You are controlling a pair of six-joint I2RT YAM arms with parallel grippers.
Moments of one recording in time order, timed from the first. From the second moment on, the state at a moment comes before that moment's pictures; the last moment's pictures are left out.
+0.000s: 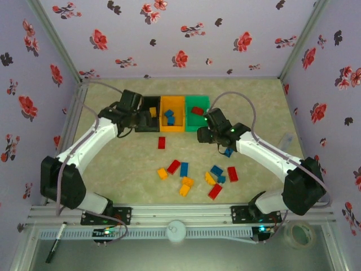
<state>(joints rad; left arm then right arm) -0.47 1.44 1.20 -0.71 -0.14 -0.43 0.66 1.38 1.02 -0.58 0.15 0.47</state>
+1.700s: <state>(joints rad) -0.56 1.37 1.12 -0.71 -0.14 -0.47 0.42 1.46 0.76 -0.49 0.16 0.76</state>
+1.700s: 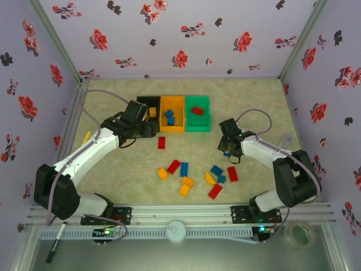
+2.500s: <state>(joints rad) -0.58 1.37 1.12 -0.71 -0.14 -0.47 0.41 1.46 0.81 -0.48 0.11 0.68</state>
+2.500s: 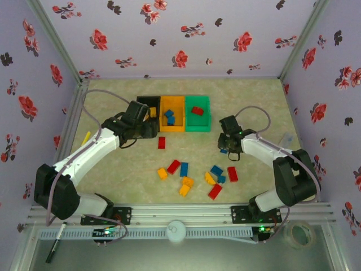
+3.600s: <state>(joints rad) -0.59 1.25 1.12 -0.83 -0.20 -0.47 0.64 2.19 1.89 -0.48 0.03 0.51</state>
